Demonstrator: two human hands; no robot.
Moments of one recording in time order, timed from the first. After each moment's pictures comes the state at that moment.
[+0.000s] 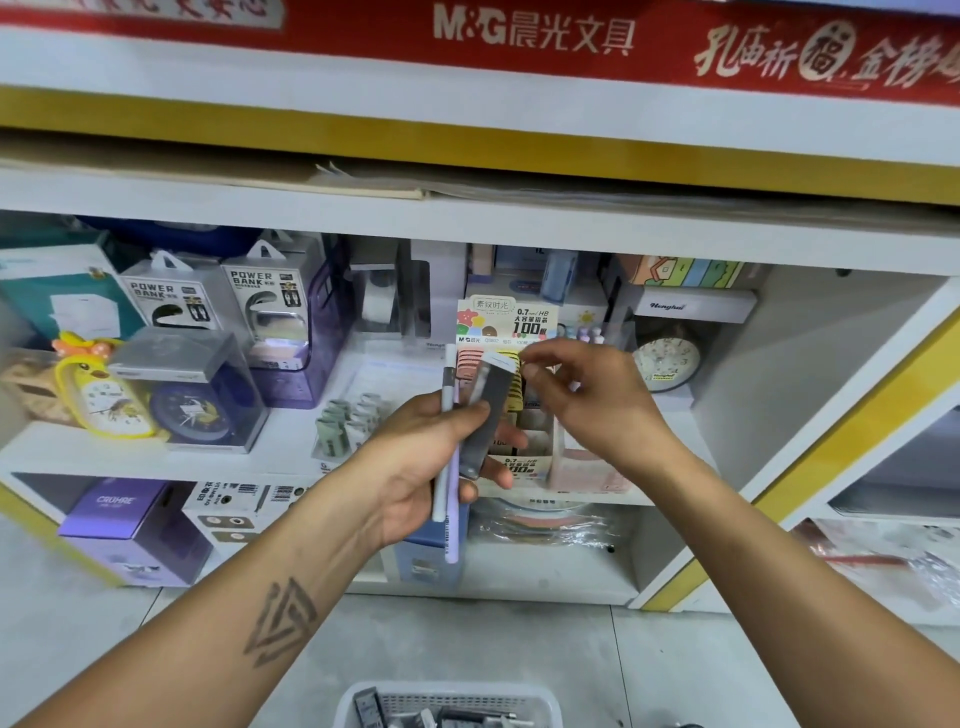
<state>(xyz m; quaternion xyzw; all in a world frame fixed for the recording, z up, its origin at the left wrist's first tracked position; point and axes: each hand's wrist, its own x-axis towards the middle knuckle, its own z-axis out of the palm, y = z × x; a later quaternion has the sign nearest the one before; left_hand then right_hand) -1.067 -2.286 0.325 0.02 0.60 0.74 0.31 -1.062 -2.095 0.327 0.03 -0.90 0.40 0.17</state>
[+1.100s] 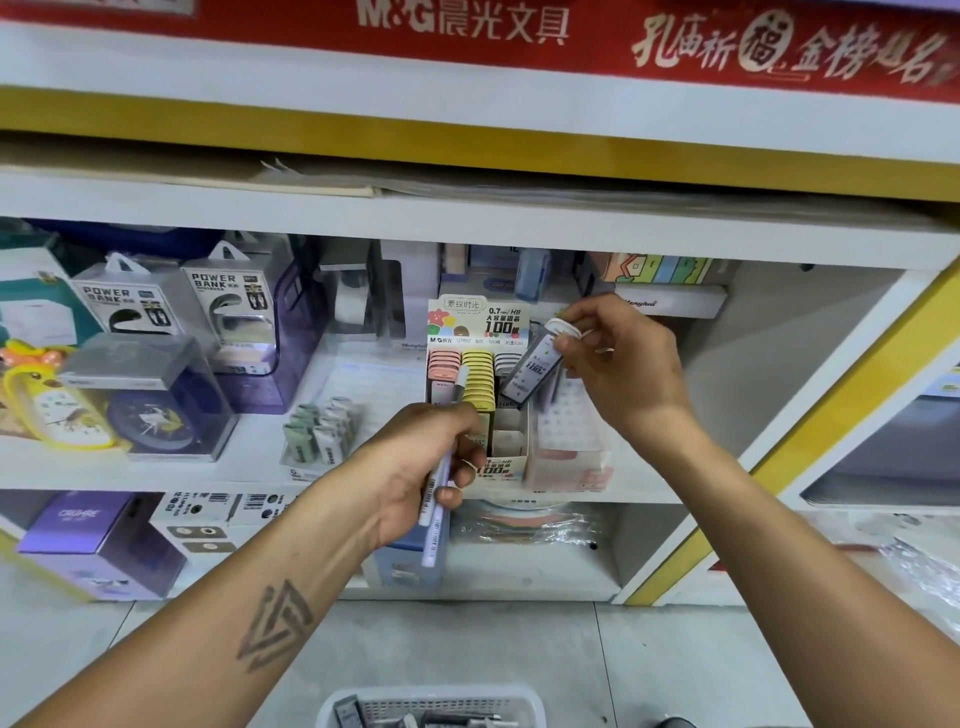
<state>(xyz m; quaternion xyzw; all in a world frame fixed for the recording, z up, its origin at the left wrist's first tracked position) -1.071 -2.262 0.322 -0.04 0.66 0.68 0.32 -1.065 -2.053 0.335 -0.03 -0.88 0.39 0.29</state>
